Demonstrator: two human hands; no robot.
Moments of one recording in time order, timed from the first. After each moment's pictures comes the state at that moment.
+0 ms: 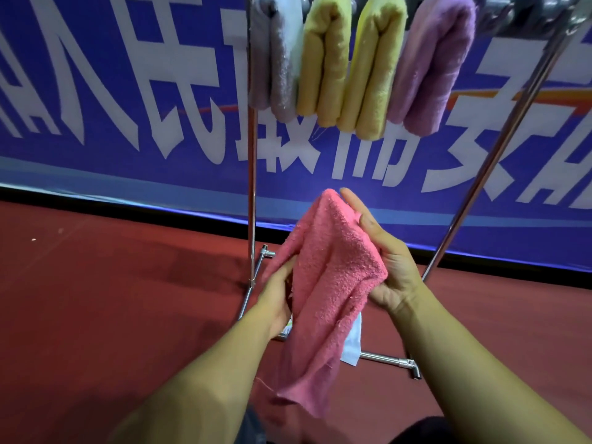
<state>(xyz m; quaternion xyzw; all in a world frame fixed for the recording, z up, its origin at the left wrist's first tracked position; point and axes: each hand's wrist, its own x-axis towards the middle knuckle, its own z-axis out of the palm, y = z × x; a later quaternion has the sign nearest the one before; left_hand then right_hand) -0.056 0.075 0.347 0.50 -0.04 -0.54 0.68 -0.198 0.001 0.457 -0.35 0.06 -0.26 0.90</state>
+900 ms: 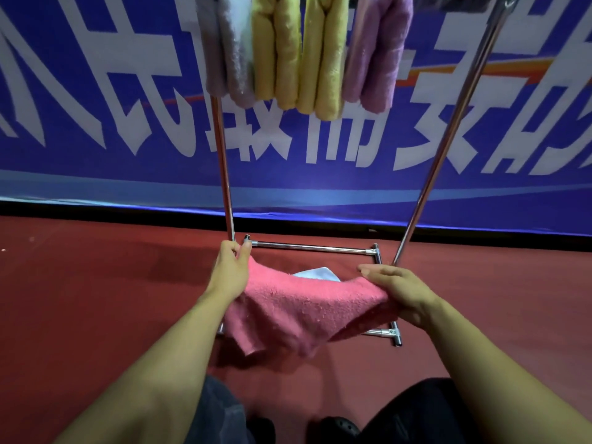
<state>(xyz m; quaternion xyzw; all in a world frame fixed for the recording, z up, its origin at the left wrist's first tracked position) -0.015 0.098 0.341 0.82 -0.29 -0.17 0.47 -0.307 -0.049 0.351 -0.50 0.47 -0.23 0.69</state>
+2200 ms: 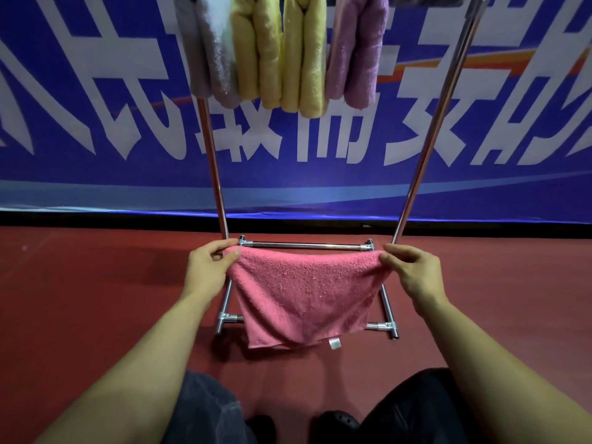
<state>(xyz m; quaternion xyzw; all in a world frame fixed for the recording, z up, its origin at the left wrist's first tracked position) 0.004 0.108 0.341 0.73 -0.32 -0.18 0.57 -0.337 -0.064 0.353 -0.61 0.51 -0.40 0.45</state>
